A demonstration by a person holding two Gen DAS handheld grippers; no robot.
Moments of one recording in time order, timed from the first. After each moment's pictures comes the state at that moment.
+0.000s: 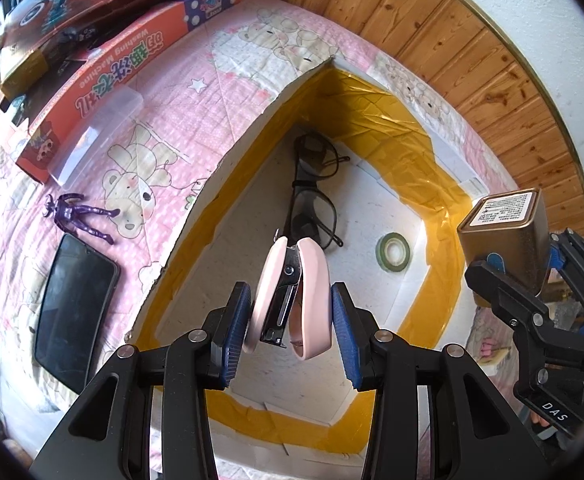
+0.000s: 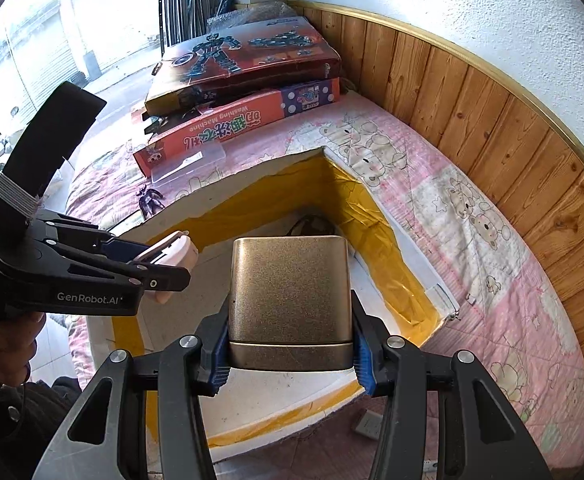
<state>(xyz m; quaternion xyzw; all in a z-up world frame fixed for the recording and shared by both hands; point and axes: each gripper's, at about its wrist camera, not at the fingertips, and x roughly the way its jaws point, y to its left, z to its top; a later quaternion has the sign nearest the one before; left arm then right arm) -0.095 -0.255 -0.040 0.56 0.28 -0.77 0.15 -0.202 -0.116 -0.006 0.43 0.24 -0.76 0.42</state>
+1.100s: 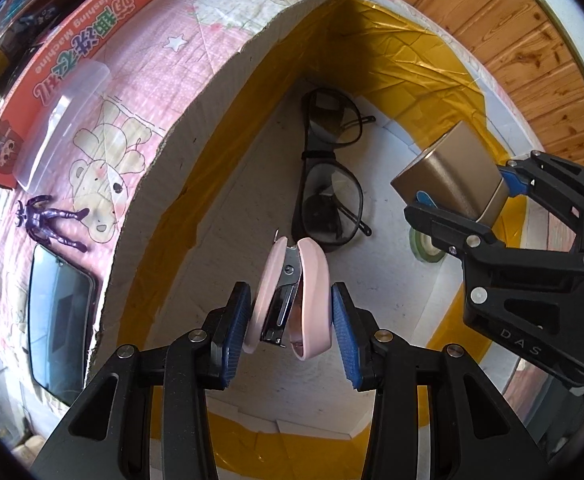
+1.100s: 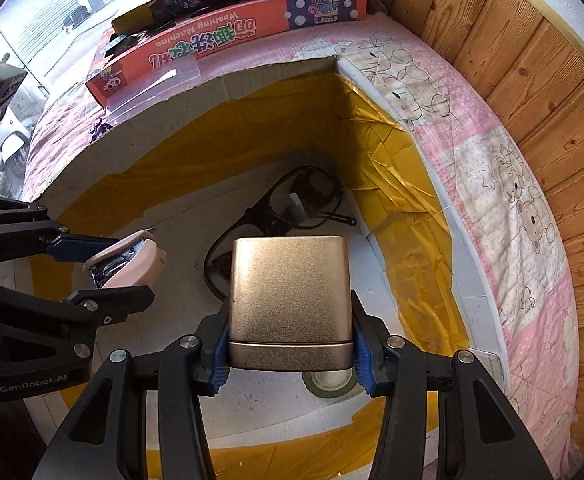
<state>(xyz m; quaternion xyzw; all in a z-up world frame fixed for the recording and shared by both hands) -0.127 -0.252 -0.093 0.63 0.26 -0.72 0.14 -0.264 -0.170 -0.095 0.53 0.32 -0.68 0.40</state>
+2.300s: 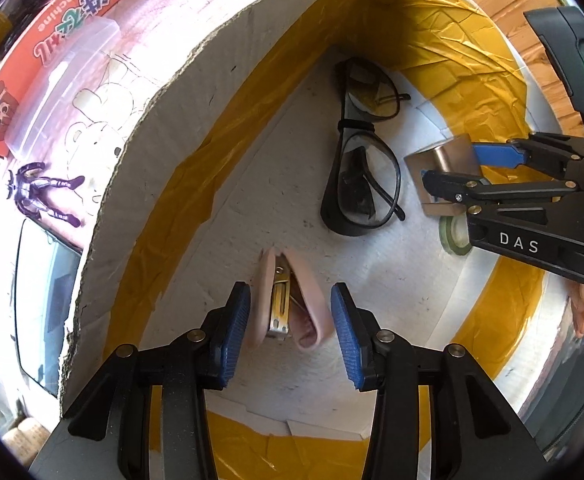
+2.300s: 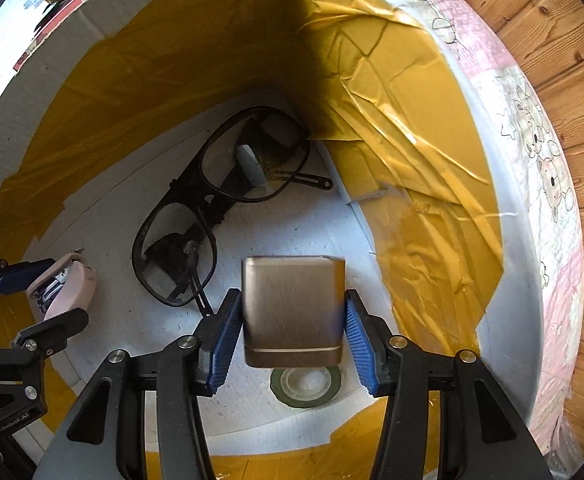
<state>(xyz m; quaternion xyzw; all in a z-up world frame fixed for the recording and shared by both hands) -0.100 -0.266 -0.112 0.64 0.28 -0.70 0.15 -0.288 -0.187 -0.134 0.61 0.35 -0.63 0.33</state>
